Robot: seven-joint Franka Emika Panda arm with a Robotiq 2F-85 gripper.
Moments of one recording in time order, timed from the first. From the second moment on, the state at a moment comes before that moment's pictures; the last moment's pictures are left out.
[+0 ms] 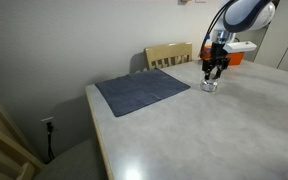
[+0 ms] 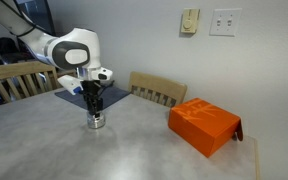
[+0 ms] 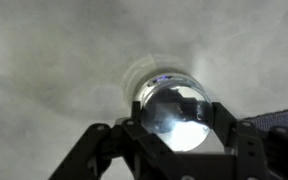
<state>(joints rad) 0.09 0.56 0.00 -1.91 0.04 2.46 0.18</state>
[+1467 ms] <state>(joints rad) 0.12 0.59 -0.04 -1.86 0.01 2.41 0.32</state>
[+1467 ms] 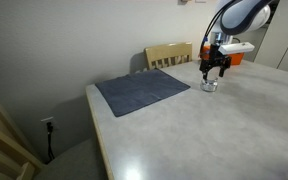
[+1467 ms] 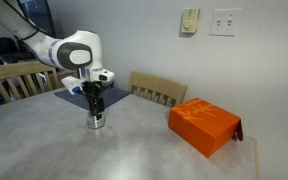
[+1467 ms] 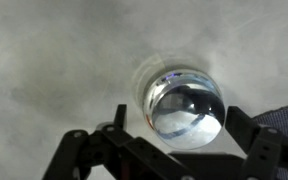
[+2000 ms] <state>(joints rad) 0.13 0.58 -0.04 -1.86 0.01 2.42 0.33</state>
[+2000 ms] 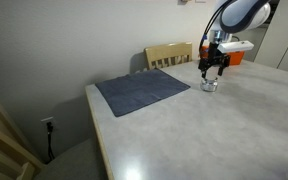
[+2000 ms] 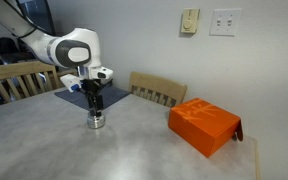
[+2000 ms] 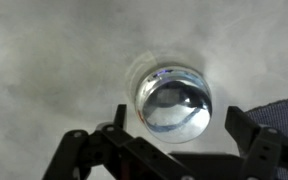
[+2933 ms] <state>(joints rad) 0.13 0.59 -0.03 -1.86 0.01 2.42 0.31</state>
